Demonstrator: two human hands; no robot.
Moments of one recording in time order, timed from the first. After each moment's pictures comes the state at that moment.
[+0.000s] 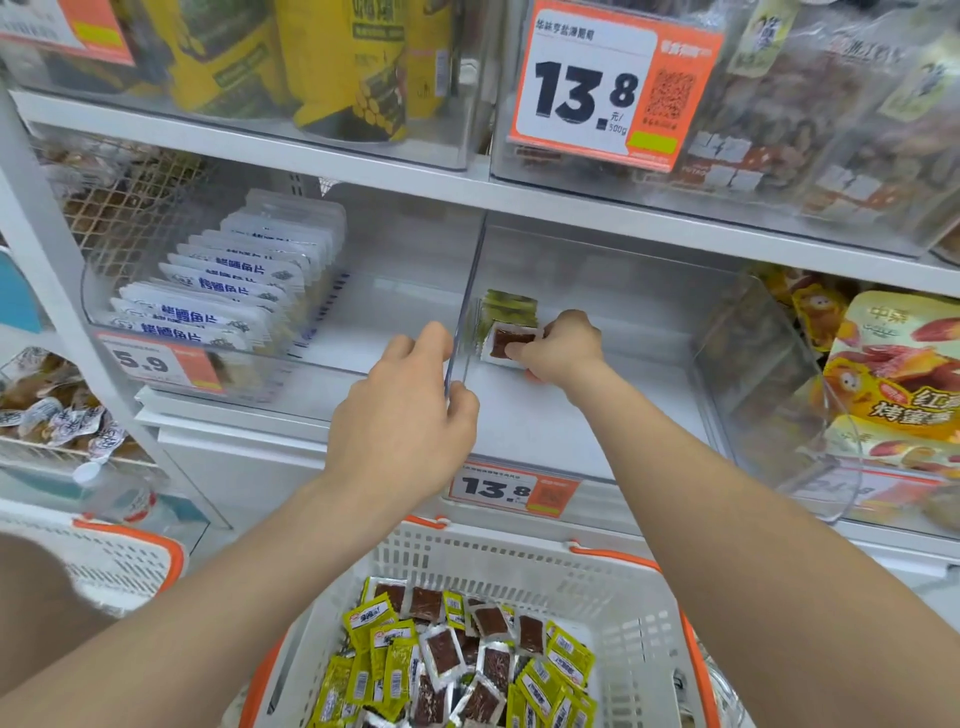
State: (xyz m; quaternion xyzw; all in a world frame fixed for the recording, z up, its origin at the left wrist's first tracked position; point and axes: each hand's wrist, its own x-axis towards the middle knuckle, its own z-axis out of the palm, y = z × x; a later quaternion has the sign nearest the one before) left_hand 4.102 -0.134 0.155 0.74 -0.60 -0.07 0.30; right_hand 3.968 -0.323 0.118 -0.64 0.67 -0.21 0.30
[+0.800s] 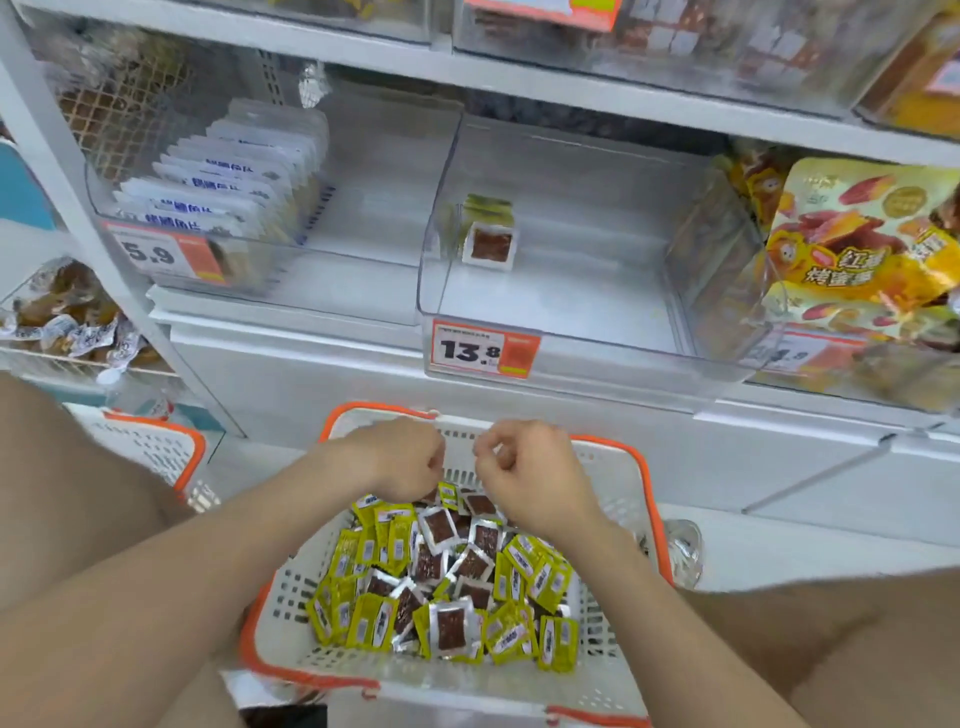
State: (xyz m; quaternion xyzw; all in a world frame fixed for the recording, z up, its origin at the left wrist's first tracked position) left_hand 4.091 -0.077 0.044 0.63 -0.71 -0.29 -0.12; right_hand 3.896 -0.078 0.048 -0.76 0.54 -0.18 0.31
